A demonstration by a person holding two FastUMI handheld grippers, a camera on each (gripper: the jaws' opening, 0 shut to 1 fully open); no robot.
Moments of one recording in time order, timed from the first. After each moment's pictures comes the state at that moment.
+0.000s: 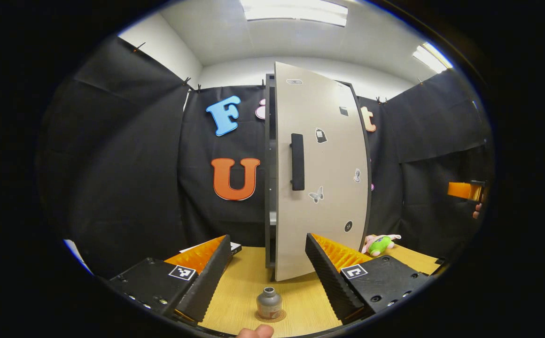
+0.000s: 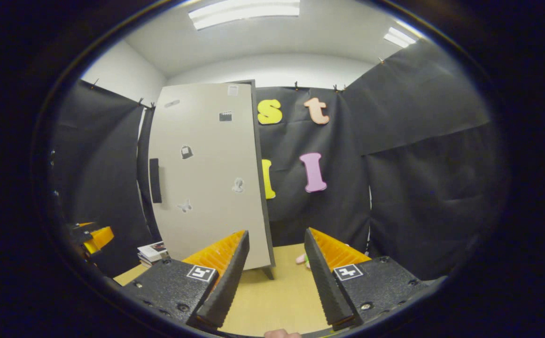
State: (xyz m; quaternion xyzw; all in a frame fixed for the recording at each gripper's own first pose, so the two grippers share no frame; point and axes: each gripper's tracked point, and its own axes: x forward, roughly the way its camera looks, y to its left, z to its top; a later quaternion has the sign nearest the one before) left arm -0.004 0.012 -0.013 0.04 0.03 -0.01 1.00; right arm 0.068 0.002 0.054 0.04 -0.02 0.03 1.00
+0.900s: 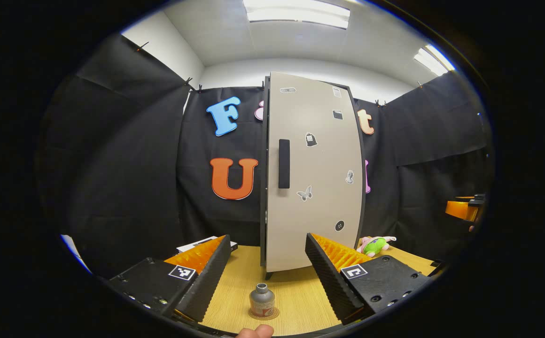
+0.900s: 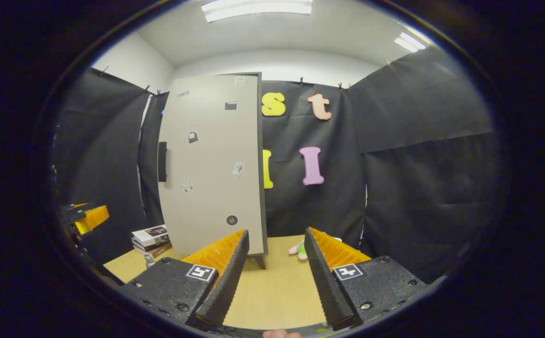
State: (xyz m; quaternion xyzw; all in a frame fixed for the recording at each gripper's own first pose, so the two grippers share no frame) left arm -0.019 0.003 -0.013 0.03 0.03 -0.01 1.00; right arm 0.052 0.005 0.037 0.01 -0.01 0.03 1.00
